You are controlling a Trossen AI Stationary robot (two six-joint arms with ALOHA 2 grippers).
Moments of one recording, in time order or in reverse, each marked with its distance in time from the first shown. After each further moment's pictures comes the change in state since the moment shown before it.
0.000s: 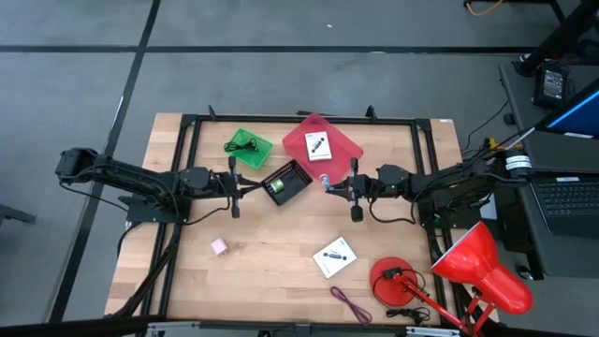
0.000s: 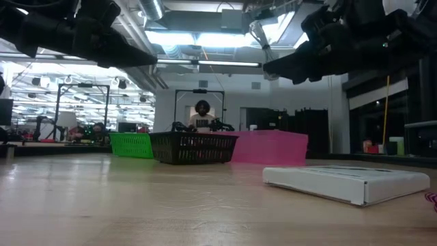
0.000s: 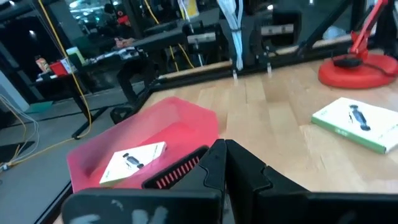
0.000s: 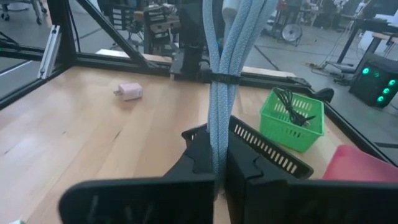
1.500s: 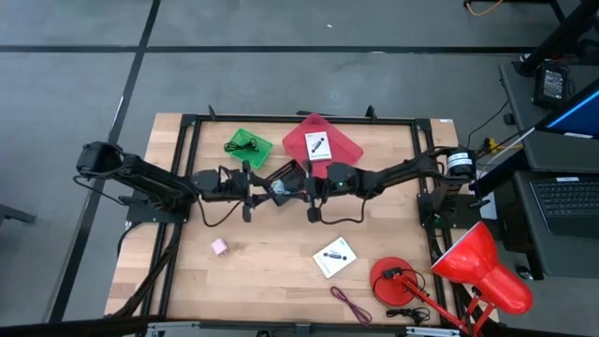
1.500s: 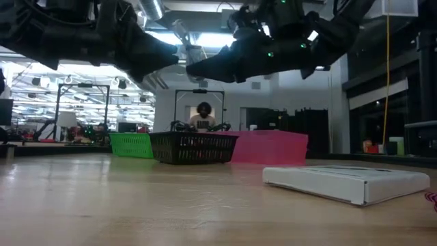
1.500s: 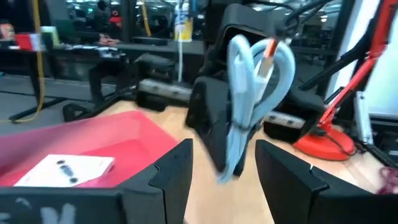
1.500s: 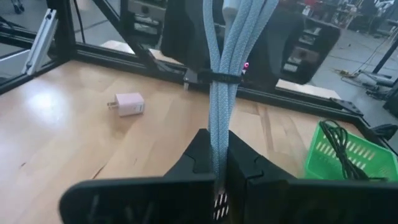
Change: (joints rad) left arm -0.003 0.367 0.019 0.480 0.076 -0.297; right arm 0.000 0.490 0.526 -0.089 -0.104 -0.084
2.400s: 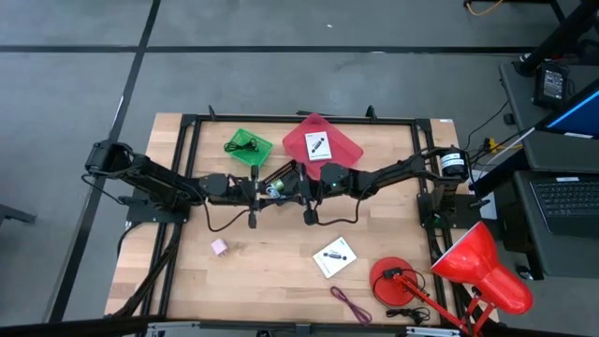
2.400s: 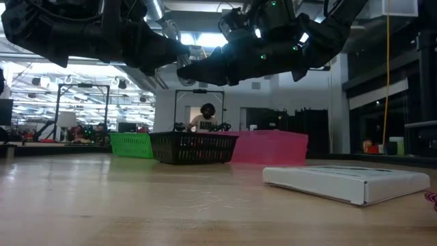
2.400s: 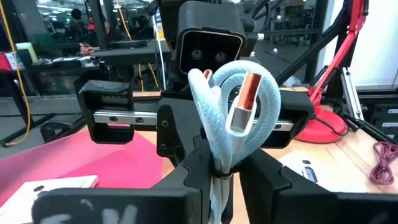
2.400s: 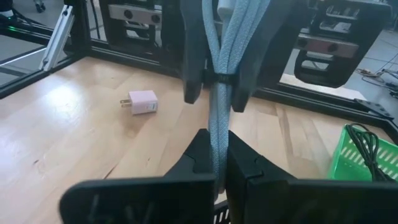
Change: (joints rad) left arm -0.042 0.098 0.077 -0.004 0.023 0.120; right arm 0.001 0.053 0.057 -0.029 -0.054 0.000
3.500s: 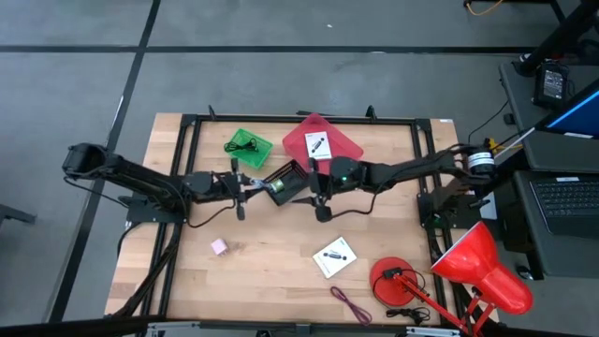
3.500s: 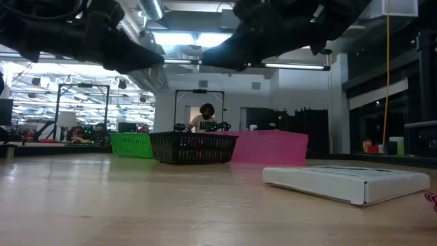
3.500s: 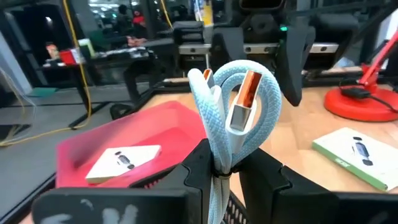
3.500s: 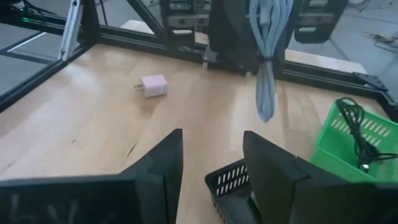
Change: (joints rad) left arm 0.001 -0.326 -0.119 -0.256 -0.185 0.052; right arm -0.001 -0.230 -0.026 -0.332 0.006 0.026
